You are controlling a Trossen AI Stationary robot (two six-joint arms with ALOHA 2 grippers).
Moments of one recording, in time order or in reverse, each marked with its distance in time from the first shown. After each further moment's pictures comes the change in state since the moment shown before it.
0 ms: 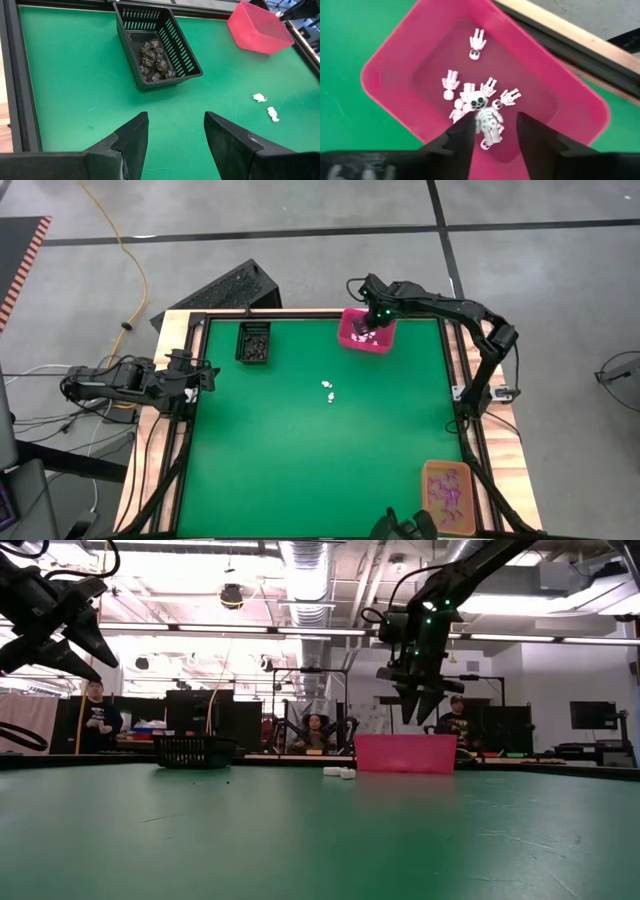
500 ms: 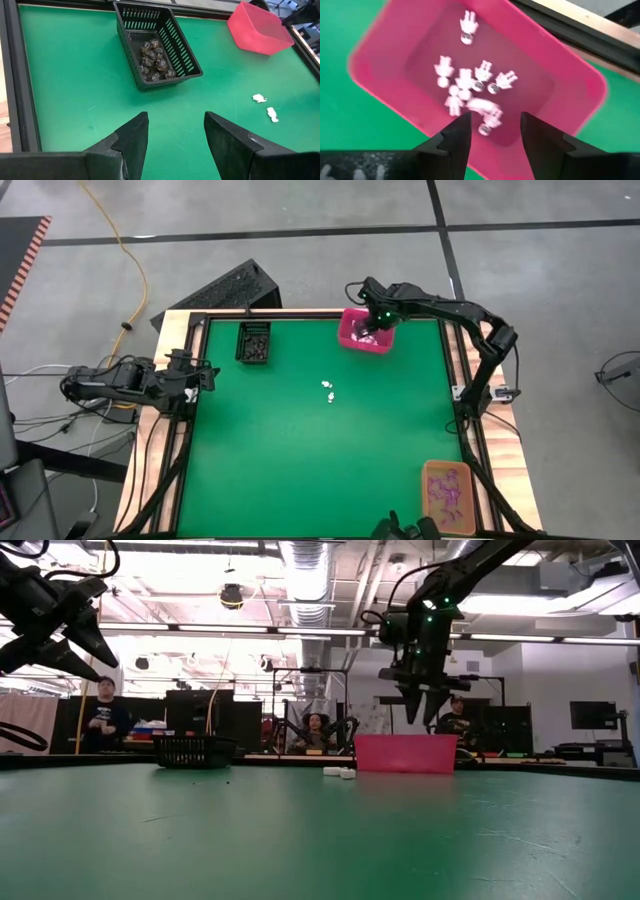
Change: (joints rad) left arm 0.000 0.000 0.000 0.000 0.001 -0.006; right arm 0.009 0.000 0.000 -0.066 0.010 0.067
